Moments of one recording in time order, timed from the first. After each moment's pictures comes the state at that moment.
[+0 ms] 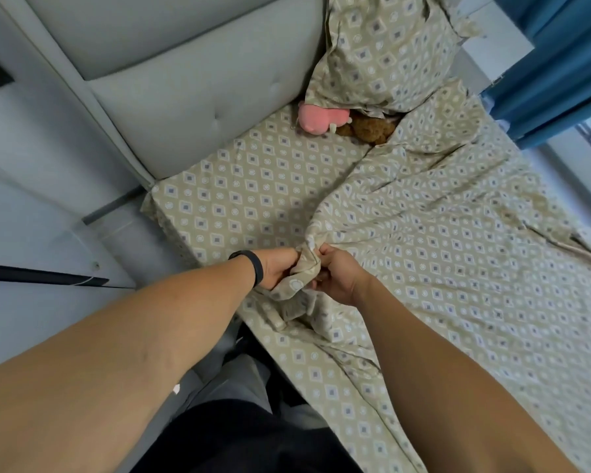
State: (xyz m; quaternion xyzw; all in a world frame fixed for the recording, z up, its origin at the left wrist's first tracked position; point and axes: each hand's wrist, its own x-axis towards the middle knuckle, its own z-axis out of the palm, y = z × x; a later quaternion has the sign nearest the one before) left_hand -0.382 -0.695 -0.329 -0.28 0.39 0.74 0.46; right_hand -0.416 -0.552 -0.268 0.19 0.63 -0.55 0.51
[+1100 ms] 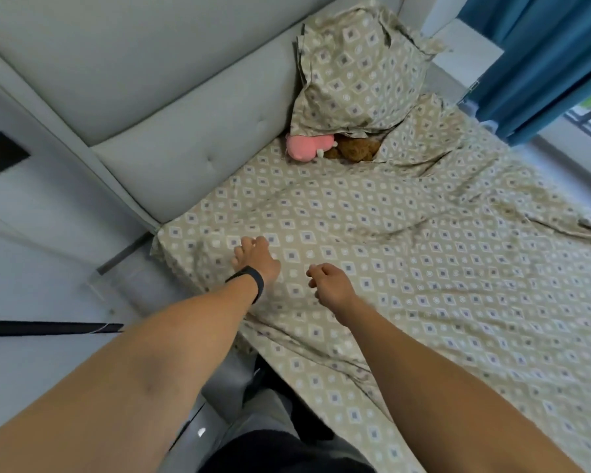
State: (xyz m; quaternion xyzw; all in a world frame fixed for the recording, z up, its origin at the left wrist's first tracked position) left_hand -0.399 -0.723 -0.329 -0.32 0.87 0.30 0.21; right_hand -0.409 -0.548 -0.282 0.10 0.81 -0.45 0.37
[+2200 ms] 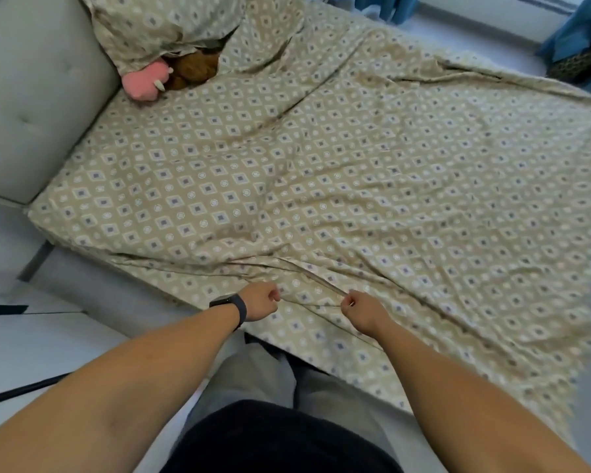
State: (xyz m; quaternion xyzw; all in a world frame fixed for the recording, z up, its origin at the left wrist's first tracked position) left_hand -0.193 -0.271 -0.372 0.01 0.85 0.25 0.46; right_hand -0.169 0.001 -0.349 0.16 0.84 -0.31 0.42
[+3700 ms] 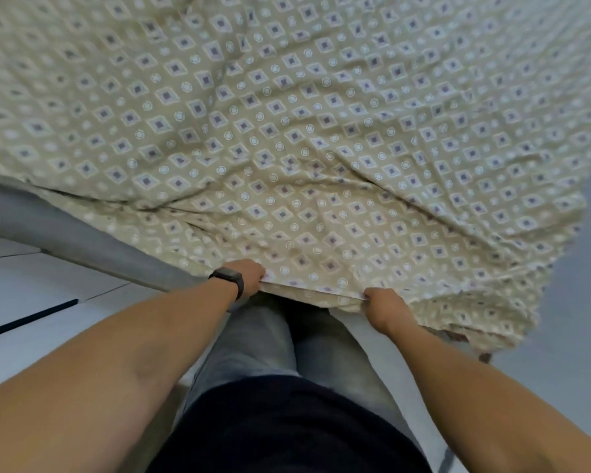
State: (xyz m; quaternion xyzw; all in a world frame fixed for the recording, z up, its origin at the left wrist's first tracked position) left_hand -0.096 -0.224 -0.468 0.18 0.80 0.00 0.57; right_hand -0.004 0.087 -0.428 0.15 0.84 -0.11 0.50
